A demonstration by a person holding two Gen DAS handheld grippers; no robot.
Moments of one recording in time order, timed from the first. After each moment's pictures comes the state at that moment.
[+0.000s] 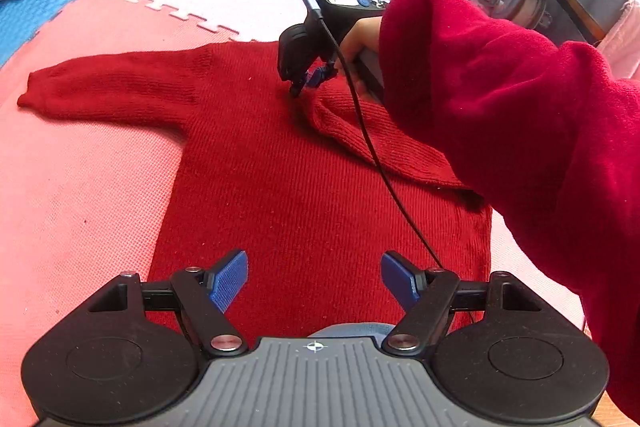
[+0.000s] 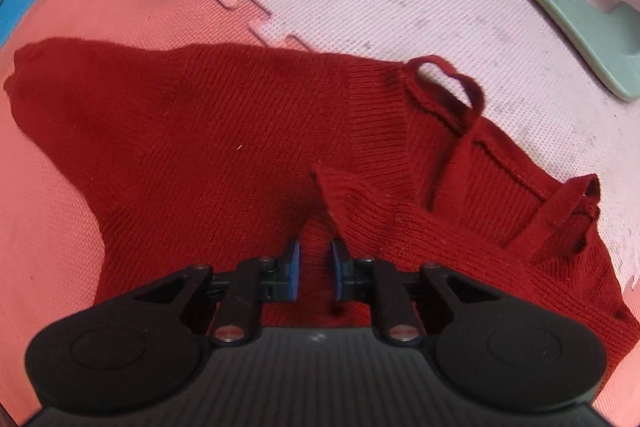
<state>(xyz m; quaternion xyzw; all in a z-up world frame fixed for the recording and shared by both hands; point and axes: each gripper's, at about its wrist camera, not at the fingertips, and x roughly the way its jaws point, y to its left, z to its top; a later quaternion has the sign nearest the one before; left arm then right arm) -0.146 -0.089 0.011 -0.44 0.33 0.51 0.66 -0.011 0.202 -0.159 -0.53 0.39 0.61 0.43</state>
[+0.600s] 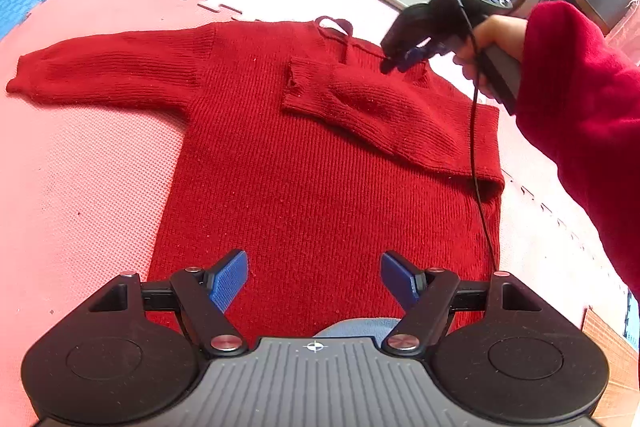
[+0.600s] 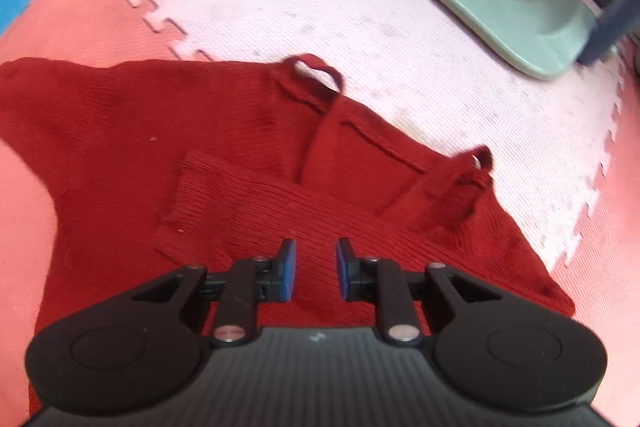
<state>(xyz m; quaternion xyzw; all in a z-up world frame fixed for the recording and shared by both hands) -0.154 -0.077 -0.019 -0.45 0.34 0.49 0.66 0.101 0.183 -0.103 -0.50 0.38 0.58 0.51</state>
